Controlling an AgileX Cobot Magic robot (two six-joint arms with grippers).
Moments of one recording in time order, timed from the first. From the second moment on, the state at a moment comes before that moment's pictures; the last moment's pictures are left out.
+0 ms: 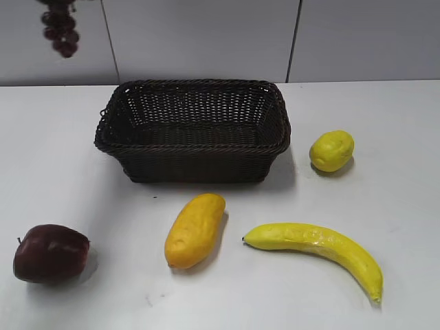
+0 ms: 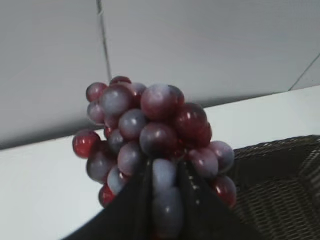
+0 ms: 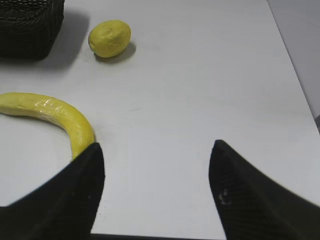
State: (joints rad) left arm -0.35 1.61 -1.62 -0.19 0.59 0.20; right arm 0.09 0.00 -0.50 -0.02 1.05 -0.05
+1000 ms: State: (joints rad) left arm -0.52 2.06 -1.62 -0.22 0.64 0.20; right arm 0.09 0.00 -0.50 -0.02 1.05 -0.05
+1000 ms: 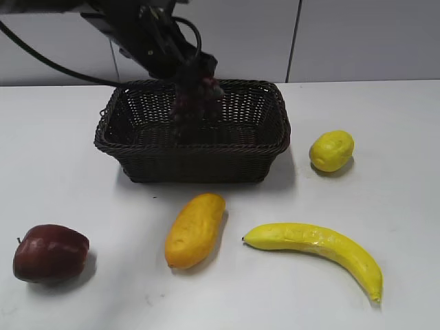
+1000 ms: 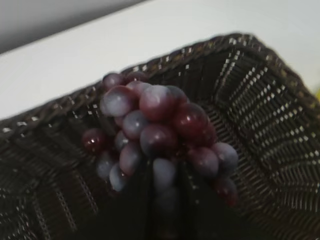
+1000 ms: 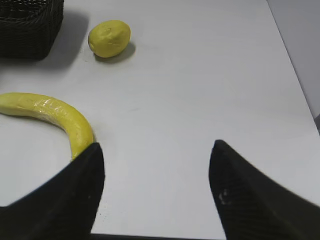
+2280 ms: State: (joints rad) left arm -0.21 1.83 -1.89 -0.08 1.09 0.20; right arm 0.09 0.00 -0.50 -0.02 1.05 -0.05
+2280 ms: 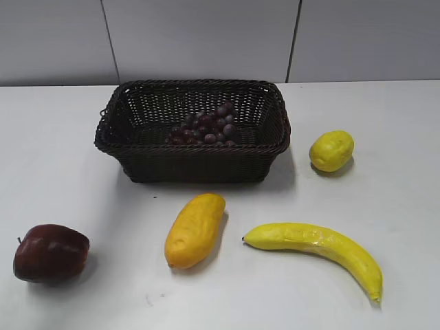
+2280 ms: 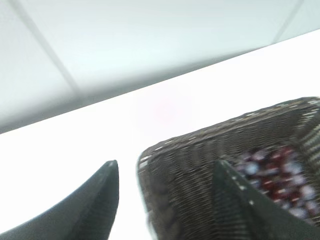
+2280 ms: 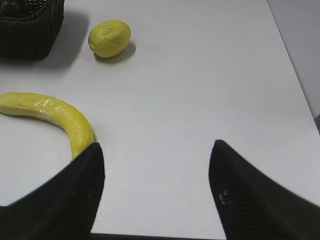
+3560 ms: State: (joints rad) left arm 0.00 1.05 -0.83 -0.06 1.21 0.12; right arm 0.09 0.00 -0.50 -0.02 1.05 -0.05
